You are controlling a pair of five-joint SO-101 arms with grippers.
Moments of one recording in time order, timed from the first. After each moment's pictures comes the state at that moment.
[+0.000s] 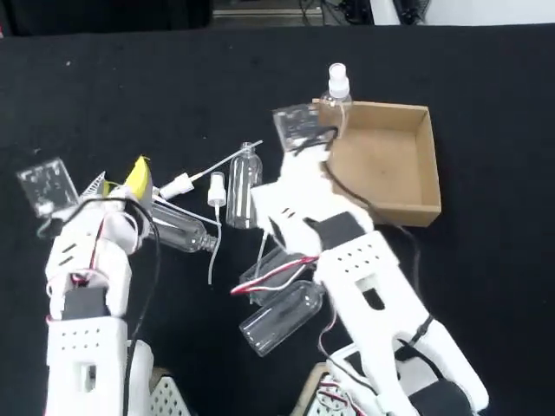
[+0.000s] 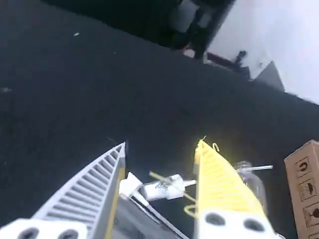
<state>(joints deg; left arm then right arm) -12.1 -71.3 76.4 22.5 14.6 -25.2 -32.4 49.9 38.6 -7.3</state>
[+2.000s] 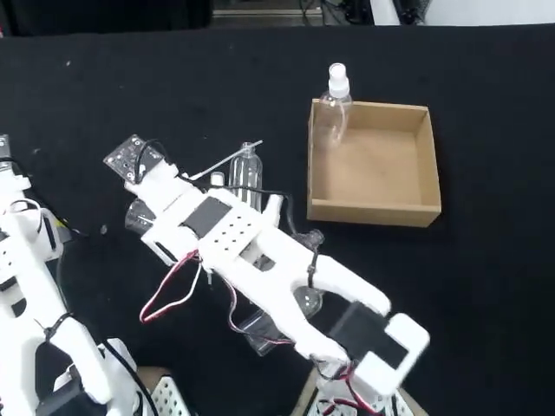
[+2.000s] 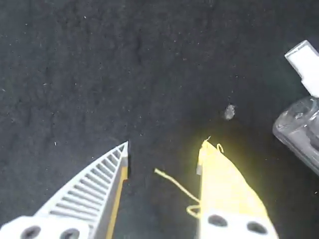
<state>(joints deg) -42.5 -34.1 42.1 61.0 -19.7 -49.8 5.1 16.3 50.6 -0.4</state>
